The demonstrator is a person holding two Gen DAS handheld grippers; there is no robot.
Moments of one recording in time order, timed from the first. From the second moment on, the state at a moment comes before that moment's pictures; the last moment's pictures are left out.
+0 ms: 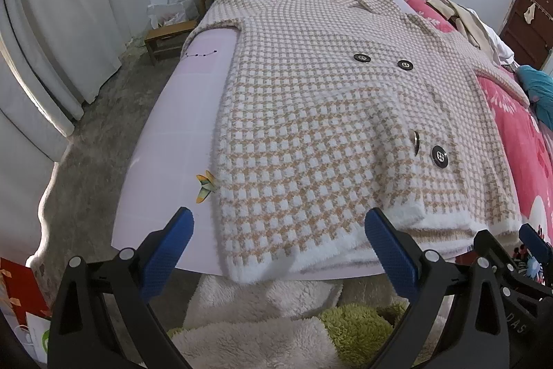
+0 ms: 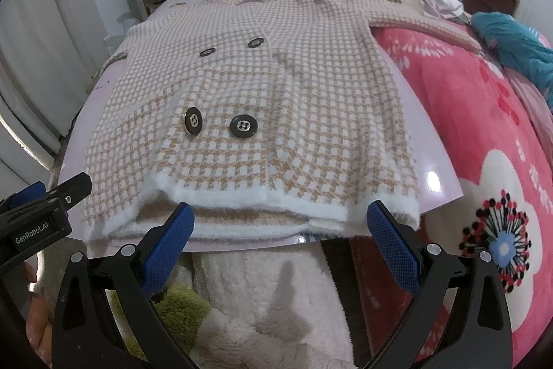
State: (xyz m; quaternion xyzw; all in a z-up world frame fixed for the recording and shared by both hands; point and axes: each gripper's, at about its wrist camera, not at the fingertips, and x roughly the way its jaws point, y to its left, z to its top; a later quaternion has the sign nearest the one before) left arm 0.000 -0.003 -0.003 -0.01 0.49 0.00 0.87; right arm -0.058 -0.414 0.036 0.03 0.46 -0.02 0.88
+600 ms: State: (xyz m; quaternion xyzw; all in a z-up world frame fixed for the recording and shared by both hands) left arm 0.011 0.001 -0.005 -0.02 0.50 0.00 0.87; right arm -0.050 -0.412 0.042 0.03 0.46 -0.03 0.89
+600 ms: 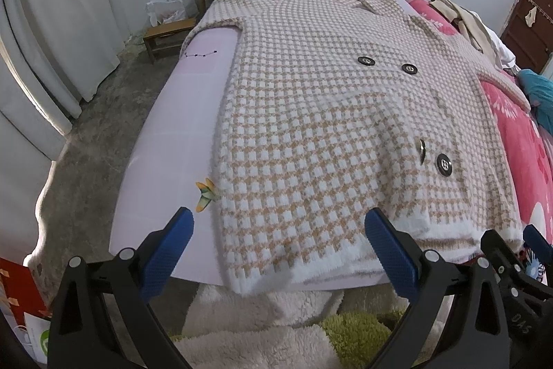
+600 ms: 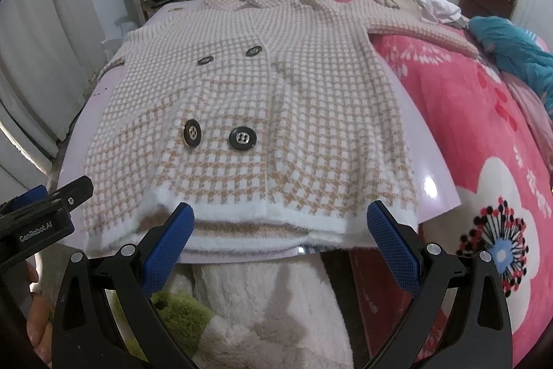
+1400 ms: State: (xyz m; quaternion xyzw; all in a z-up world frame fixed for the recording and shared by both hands) left arm 0.093 0.037 0.014 -0.05 0.42 -0.06 0.90; right arm 0.031 -0.398 0.066 -0.01 0.40 -0.02 0.92
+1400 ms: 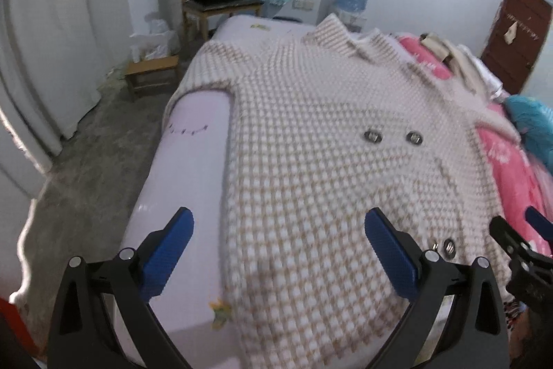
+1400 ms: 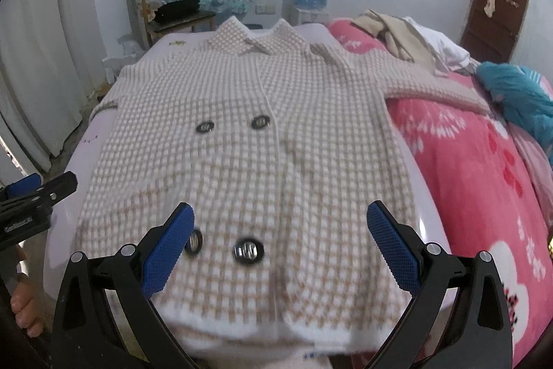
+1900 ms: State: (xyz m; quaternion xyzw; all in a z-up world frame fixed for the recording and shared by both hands) left arm 0.158 0.114 0.027 -0.15 0.37 -0.09 0.91; right arm 0.121 -0.343 0.071 -0.02 0.38 0.09 0.92
